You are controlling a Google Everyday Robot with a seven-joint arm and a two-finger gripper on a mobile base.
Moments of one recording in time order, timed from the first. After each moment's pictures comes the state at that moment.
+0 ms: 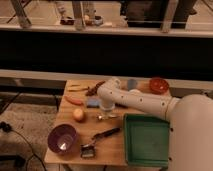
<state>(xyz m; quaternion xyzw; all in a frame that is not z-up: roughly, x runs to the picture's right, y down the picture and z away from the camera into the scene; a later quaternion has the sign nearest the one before) -0.004 0.153 0.863 -0.32 -0.08 -0.06 0.94</state>
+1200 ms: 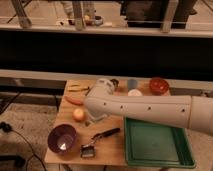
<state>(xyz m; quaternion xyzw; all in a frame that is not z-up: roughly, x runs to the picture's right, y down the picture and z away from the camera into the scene) -0.065 0.147 0.707 -0.23 -0.14 -0.18 0.94</state>
